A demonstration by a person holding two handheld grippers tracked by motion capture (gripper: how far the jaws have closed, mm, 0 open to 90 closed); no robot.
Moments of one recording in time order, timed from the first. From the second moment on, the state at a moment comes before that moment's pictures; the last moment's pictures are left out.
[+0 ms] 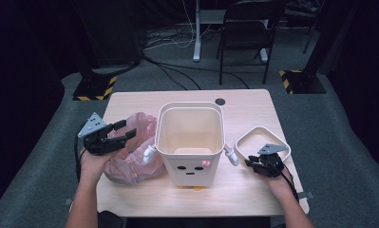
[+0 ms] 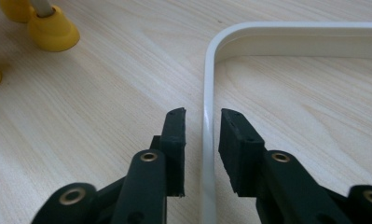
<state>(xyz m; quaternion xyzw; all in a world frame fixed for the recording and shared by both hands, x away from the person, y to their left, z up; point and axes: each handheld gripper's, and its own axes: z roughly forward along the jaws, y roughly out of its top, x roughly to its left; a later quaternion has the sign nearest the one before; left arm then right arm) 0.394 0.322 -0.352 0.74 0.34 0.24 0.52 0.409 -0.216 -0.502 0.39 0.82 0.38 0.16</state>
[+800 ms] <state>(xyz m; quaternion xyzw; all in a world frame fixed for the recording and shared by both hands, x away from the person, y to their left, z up) 0.394 0.321 -0.353 0.74 0.34 0.24 0.52 0.415 -0.214 -0.507 0.39 0.83 0.37 0.16</state>
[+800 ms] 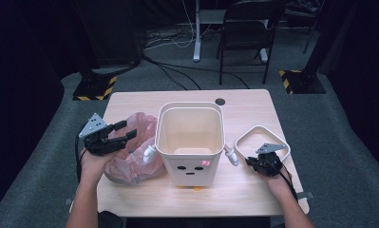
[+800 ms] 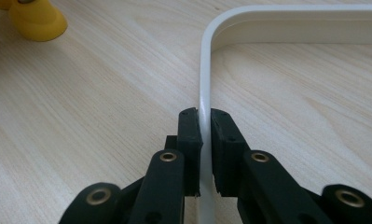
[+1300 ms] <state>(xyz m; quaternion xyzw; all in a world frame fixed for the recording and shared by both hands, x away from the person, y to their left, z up) 0.392 0.321 -0.352 0.74 0.34 0.25 0.52 0.413 -0.213 -0.500 0.39 0.83 0.36 0.17</state>
